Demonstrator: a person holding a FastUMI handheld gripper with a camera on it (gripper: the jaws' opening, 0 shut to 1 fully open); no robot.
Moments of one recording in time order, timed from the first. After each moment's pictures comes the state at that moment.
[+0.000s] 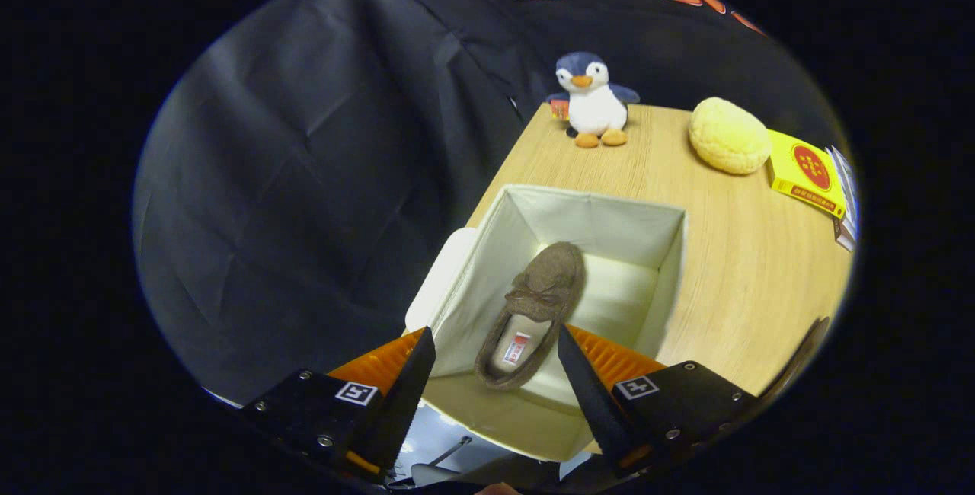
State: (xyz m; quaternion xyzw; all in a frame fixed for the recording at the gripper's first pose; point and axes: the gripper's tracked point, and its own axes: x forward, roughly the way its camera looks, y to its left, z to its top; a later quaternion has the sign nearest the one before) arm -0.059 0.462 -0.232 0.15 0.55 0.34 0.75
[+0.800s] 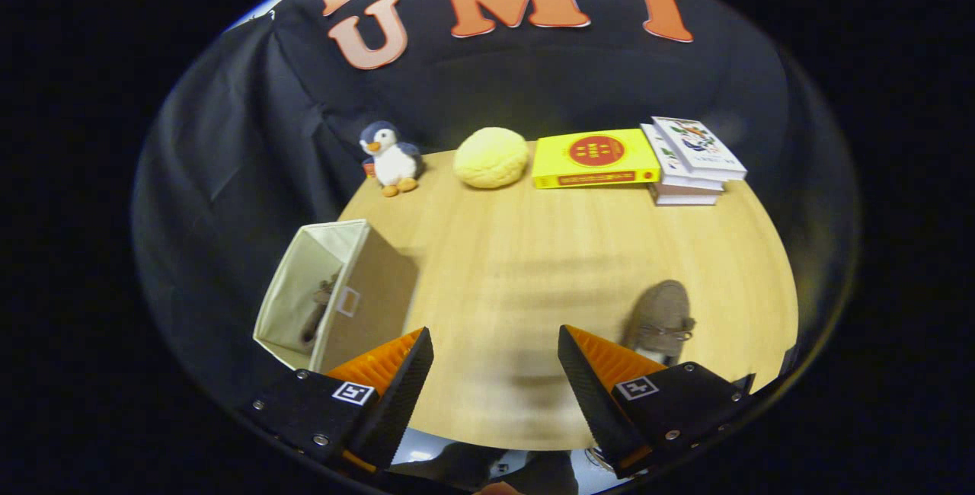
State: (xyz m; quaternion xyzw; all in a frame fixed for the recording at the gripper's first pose) arm -0.069 0.119 -0.304 0.12 0.52 0.10 0.84
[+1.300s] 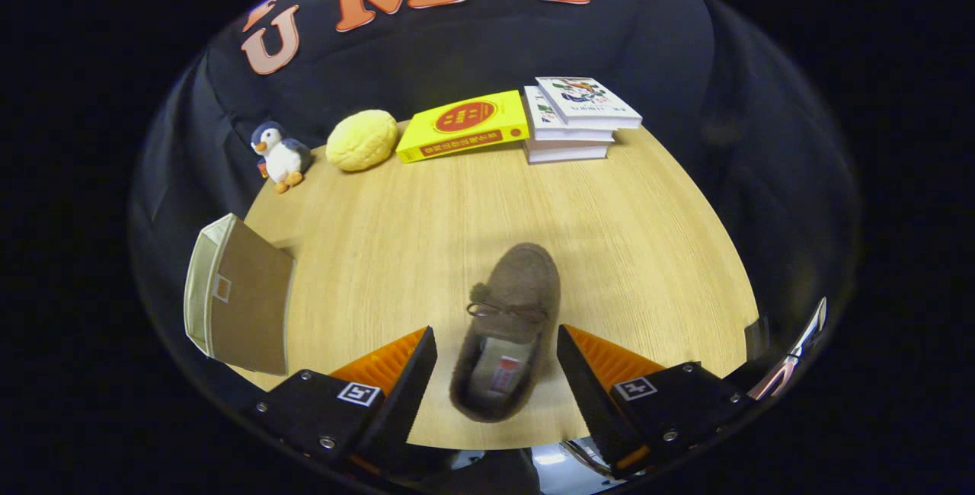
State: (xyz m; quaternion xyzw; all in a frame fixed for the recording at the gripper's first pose) arm -0.099 -0.011 -0.395 0.11 0.57 -0.02 0.81
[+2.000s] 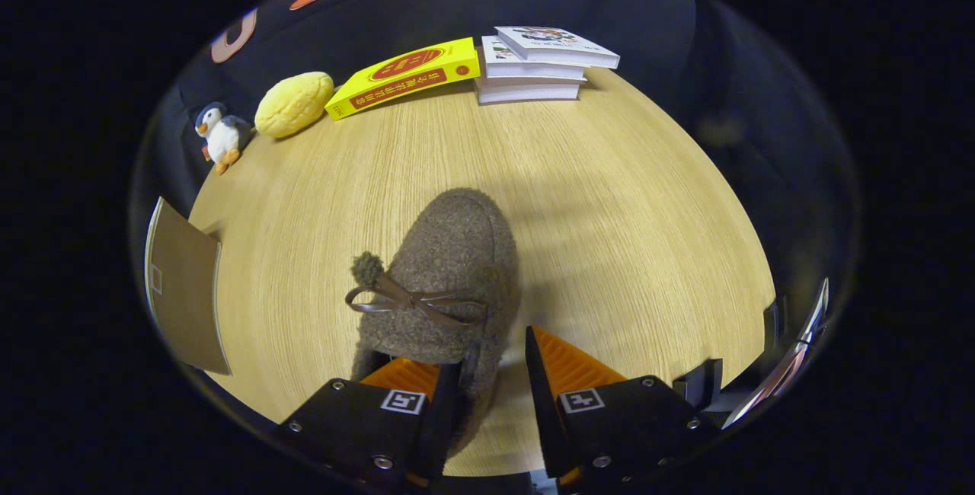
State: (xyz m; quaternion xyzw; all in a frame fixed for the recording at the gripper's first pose) arm -0.108 -0.032 -0.495 0.10 0.61 -0.07 0.78
